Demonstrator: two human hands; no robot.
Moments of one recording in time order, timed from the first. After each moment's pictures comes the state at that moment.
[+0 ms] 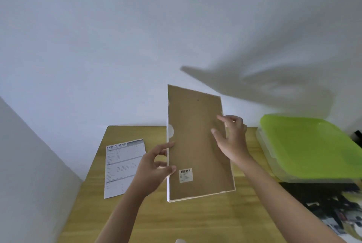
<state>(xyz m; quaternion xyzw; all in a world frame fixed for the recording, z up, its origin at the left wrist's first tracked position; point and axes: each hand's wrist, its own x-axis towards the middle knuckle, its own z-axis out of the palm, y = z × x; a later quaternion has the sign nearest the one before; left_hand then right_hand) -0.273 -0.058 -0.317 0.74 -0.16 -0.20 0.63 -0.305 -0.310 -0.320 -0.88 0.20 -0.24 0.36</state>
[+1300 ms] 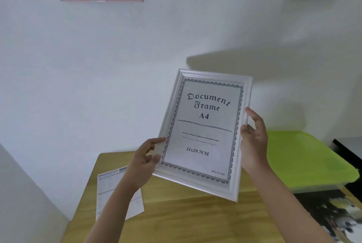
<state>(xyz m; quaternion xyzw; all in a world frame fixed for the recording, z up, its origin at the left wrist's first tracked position) -0.238 -0.065 -0.272 0.73 -0.27 -0.13 0.62 -0.356 -0.304 -0.218 -0.62 0.22 -0.43 0.62</state>
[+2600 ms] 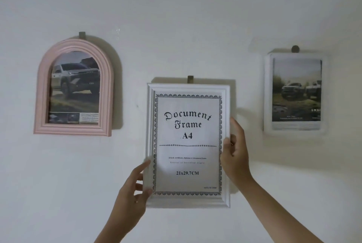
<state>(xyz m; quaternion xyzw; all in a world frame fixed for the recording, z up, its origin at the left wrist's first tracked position) -0.102 -0.237 -0.096 0.69 -0.34 0.18 0.61 -0.161 -0.490 -0.011 -0.71 -0.08 -0.58 0.39</state>
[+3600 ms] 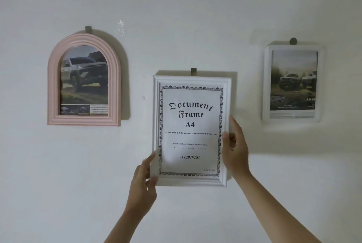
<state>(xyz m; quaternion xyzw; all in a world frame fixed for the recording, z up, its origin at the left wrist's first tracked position) -0.092 -0.245 -0.124 0.71 -0.31 0.25 0.58 -0.164 -0.484 -0.036 -0.70 -0.03 -0.61 0.37</state>
